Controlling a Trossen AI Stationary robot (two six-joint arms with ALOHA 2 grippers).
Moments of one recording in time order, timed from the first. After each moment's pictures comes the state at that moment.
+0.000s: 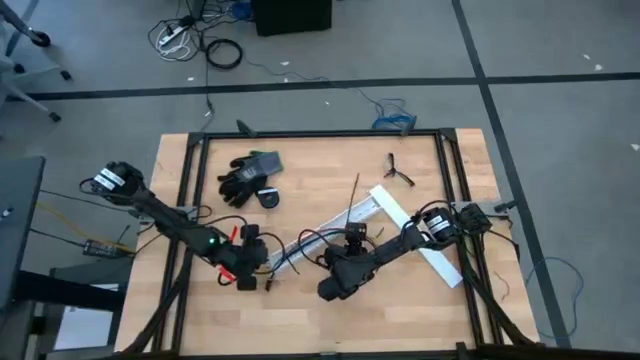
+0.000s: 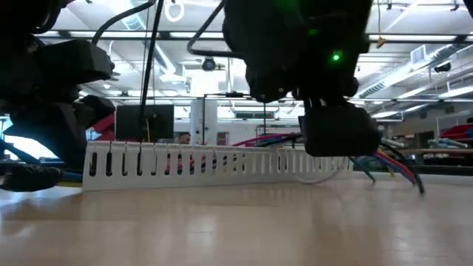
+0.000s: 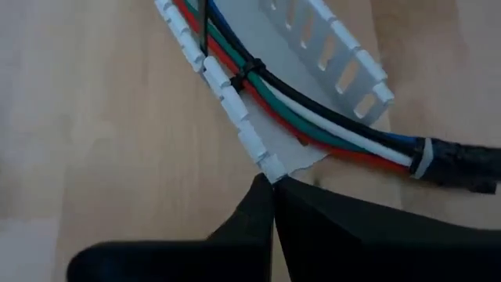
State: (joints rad) left arm -0.55 1.39 0.52 -0.21 -0.33 -0.43; right arm 0.41 2.35 1.87 -1.57 0.73 0.64
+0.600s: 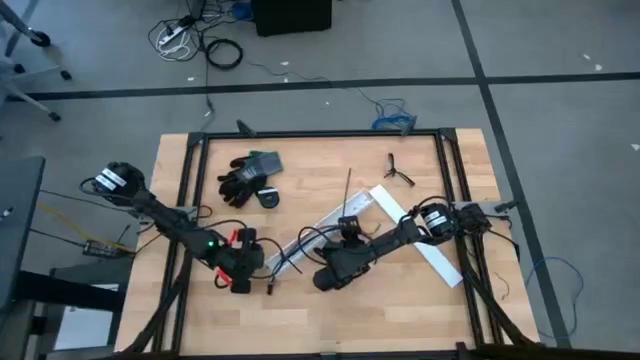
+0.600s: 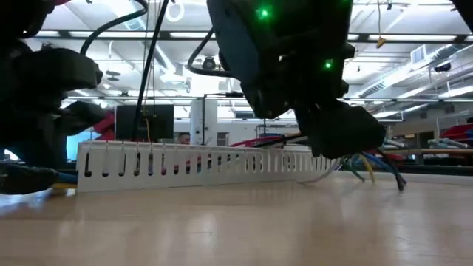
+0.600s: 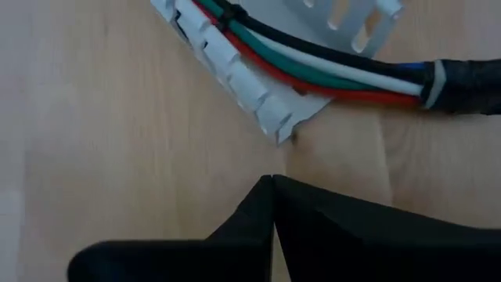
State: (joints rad) left arm -0.57 1.39 0.52 -0.25 -0.32 -0.43; right arm 0.37 2.35 1.87 -1.56 0.66 0.44
